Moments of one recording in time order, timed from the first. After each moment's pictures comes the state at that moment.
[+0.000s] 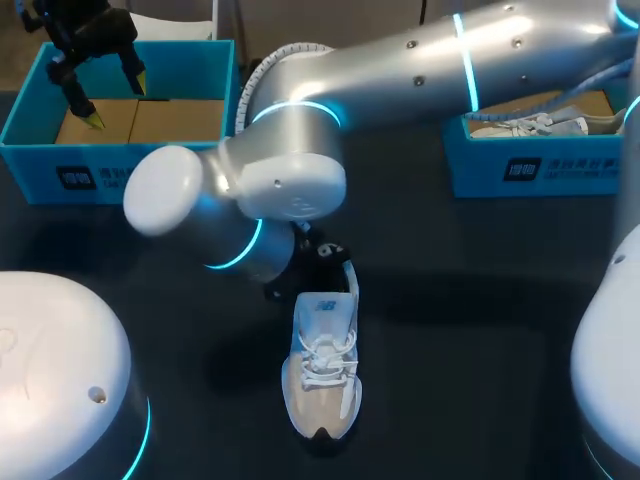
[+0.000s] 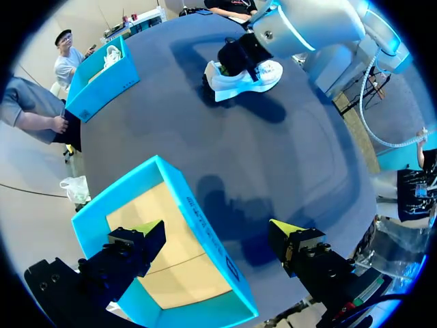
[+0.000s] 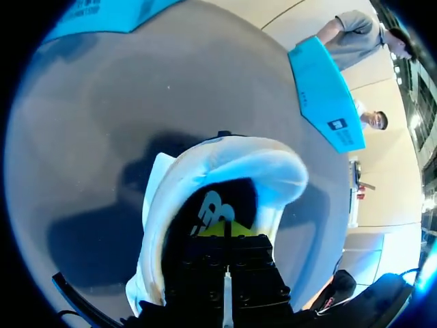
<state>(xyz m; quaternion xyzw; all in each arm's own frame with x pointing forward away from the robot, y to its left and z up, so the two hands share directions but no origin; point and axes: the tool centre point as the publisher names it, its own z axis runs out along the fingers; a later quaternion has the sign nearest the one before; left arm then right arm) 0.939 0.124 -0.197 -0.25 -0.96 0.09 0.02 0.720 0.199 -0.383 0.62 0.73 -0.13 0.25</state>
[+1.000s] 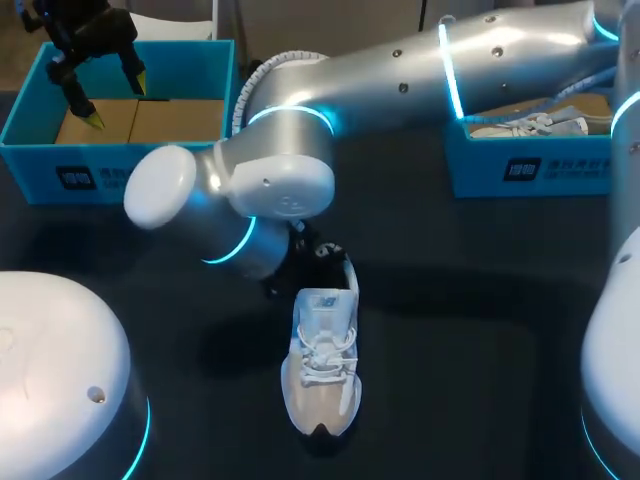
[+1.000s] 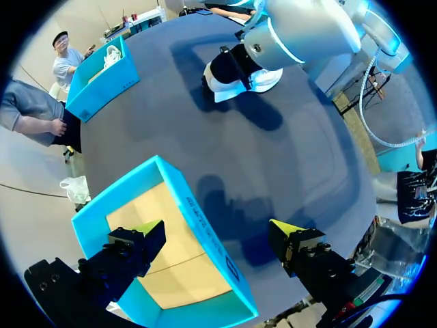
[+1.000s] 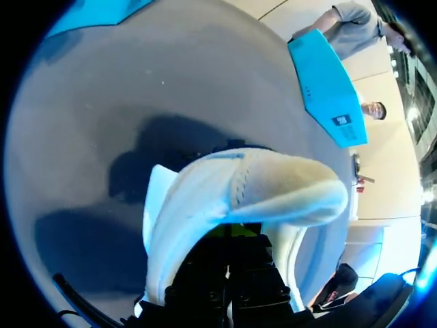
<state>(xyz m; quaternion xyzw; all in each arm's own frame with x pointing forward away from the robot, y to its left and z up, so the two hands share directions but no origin) 0.939 0.124 -0.197 -0.25 -0.96 0.09 0.02 0.735 0.203 -0.403 0.64 0.72 -0.15 0.24</state>
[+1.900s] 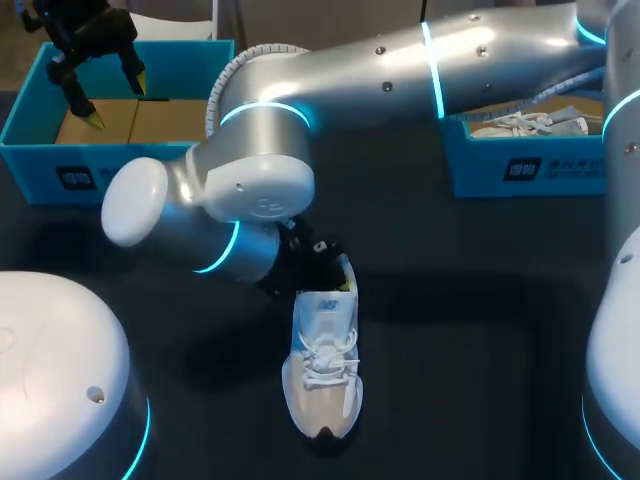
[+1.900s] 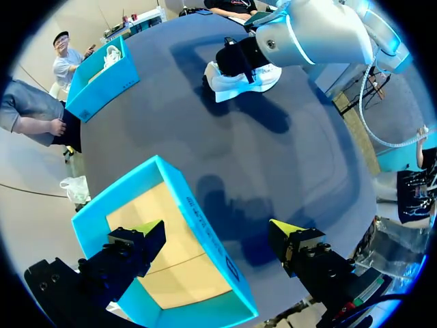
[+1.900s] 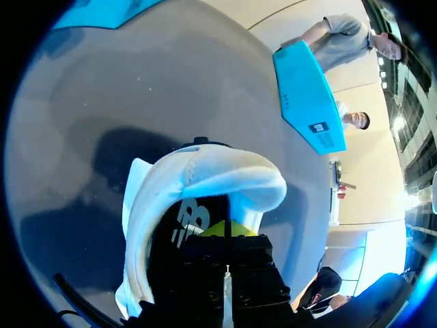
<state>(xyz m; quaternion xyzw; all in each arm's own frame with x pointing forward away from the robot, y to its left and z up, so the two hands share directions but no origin) 0.939 0.124 -0.196 -0.25 -0.96 0.09 0.02 0.729 0.189 -0.374 0.61 0.71 -0.18 0.30</state>
